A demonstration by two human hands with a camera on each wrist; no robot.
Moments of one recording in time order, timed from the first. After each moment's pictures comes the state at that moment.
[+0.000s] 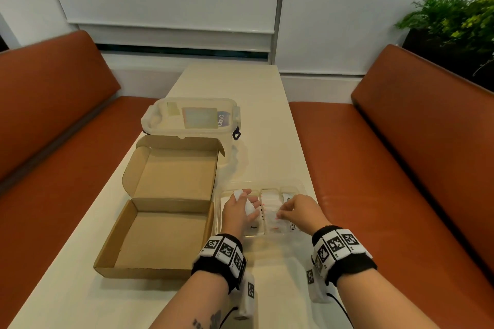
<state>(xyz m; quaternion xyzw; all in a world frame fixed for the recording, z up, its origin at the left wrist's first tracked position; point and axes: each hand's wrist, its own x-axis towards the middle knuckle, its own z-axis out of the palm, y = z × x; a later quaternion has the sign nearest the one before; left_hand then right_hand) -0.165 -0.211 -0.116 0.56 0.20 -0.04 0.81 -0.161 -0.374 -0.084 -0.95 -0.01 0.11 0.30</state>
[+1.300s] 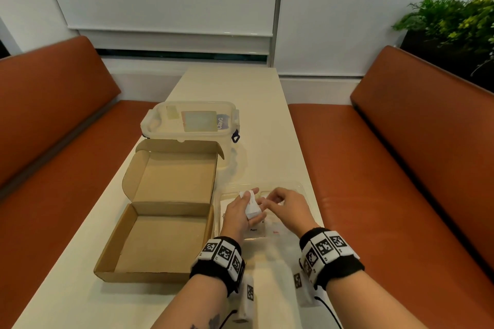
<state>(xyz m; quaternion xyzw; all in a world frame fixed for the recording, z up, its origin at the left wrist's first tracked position) -0.169 -0.213 -0.105 0.51 0.16 -0.10 0.84 -0.164 -0.345 -0.079 -0.91 -0.02 0.01 0.42</state>
